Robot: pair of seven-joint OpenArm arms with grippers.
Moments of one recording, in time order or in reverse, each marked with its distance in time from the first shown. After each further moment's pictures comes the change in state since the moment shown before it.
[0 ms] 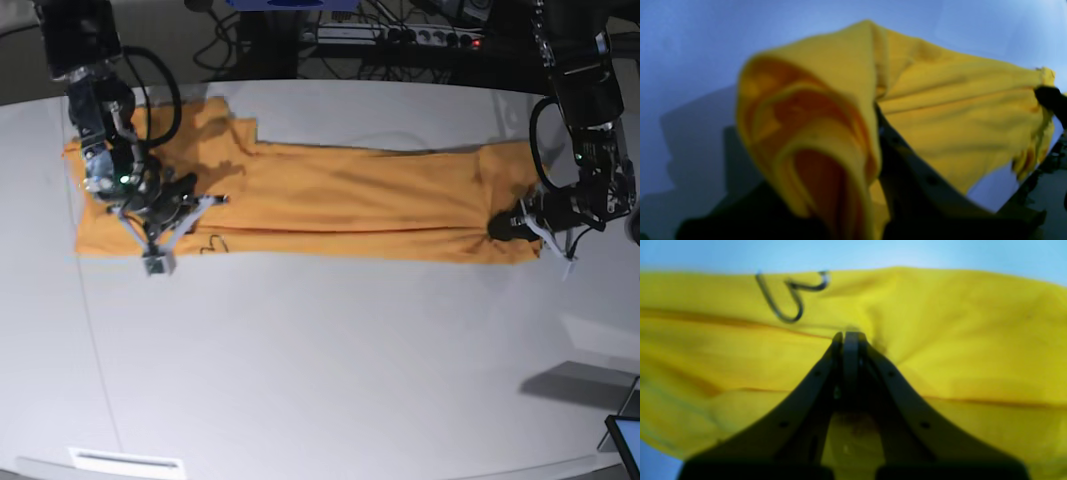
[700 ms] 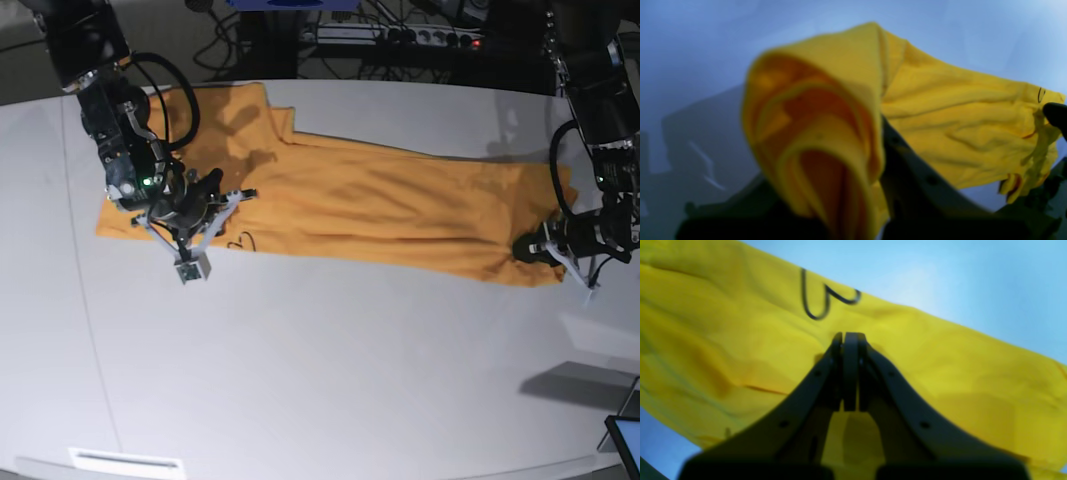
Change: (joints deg) left arm -2.9 -3.4 -0.6 7.1 0.0 6.6 6.8; right arm 3.7 -0.2 -4.2 2.2 0.8 0.3 -2.9
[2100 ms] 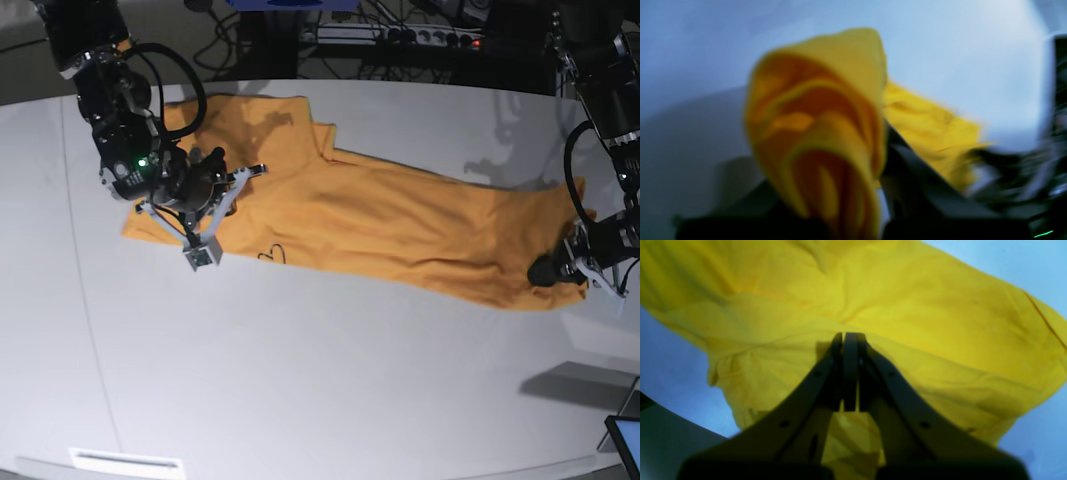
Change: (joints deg) left arm 1.8 -1.0 -6.3 6.1 -15.6 10.7 3.3; right arm -2.9 -0.3 0.4 10.9 0.0 0.0 -12.0
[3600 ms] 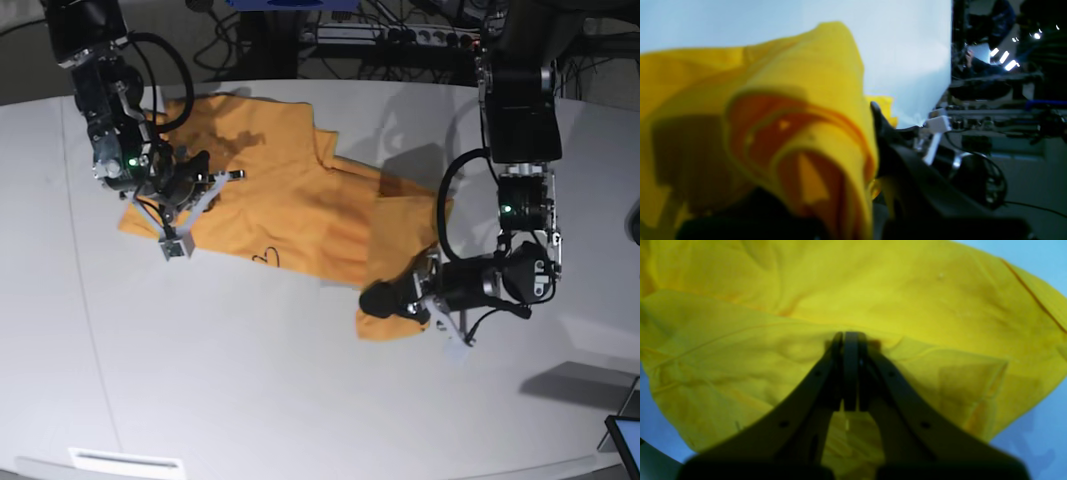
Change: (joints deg) left arm -7.7 20.1 20.3 6.9 -1.7 9.0 -0.4; right arm -3.3 -0.2 5.0 -8.0 0.5 -0.2 8.7
